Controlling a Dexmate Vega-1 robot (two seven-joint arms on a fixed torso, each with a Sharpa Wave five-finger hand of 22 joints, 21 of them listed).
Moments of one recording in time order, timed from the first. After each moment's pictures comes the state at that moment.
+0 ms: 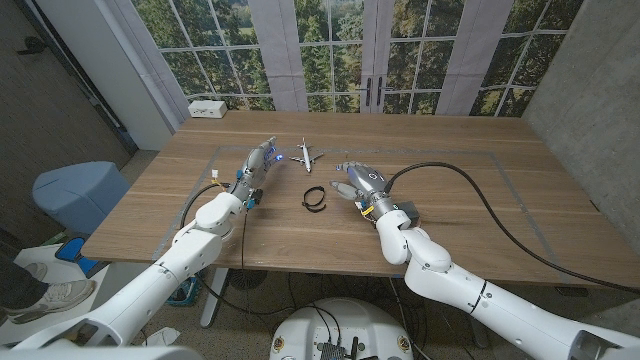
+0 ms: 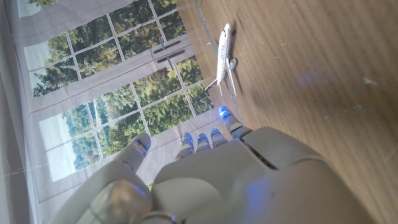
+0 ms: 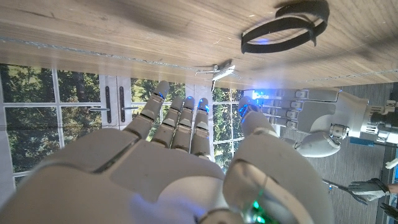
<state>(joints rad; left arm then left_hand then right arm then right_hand) 0.94 0.58 0.40 -1.45 -0.57 -0.25 0.03 0.05 0.09 0.65 0.11 0.23 -0.06 -0.01 0.18 0.17 -0.16 -0.03 0.20 0.18 -0.16 -0.03 0.19 0.18 -0.09 0.02 0.53 0.17 -0.91 -0.57 -0.87 -1.89 -0.72 -0.49 -0.28 0.57 0.12 0.53 -0.17 0.21 0.43 0.03 0.22 0.19 0.38 -0.01 0.26 0.24 0.19 -0.04 0.36 0.36 0.21 0.06 0.68 0.17</state>
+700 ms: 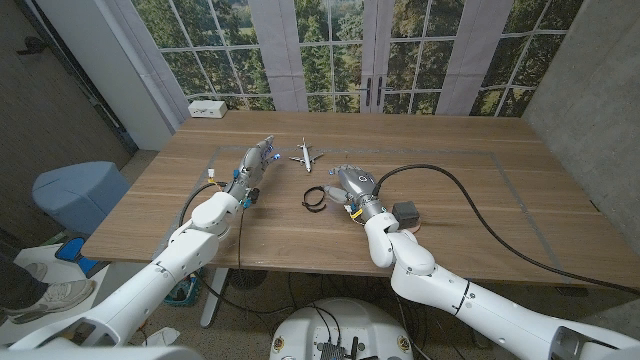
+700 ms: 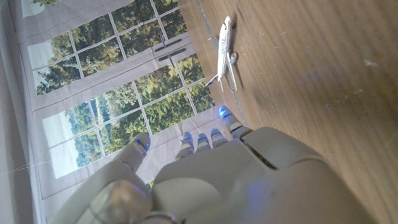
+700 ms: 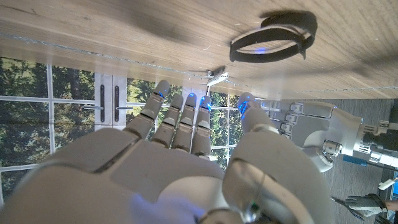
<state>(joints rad) 0.93 0.59 0.39 -1.43 -0.58 -0.27 0.01 0.05 0.09 0.65 0.11 0.23 -0.05 0.00 0.18 0.17 -0.16 -0.03 0.20 0.18 -0.16 -0.03 0.19 0.18 -0.08 0.02 0.52 0.17 -0.87 -0.51 -0.94 -1.84 -0.78 -0.56 -0.27 0.63 0.09 0.52 -0.18 0.21 0.47 0.02 0.23 0.19 0.43 -0.02 0.28 0.26 0.22 -0.04 0.37 0.36 0.22 0.06 0.67 0.17</state>
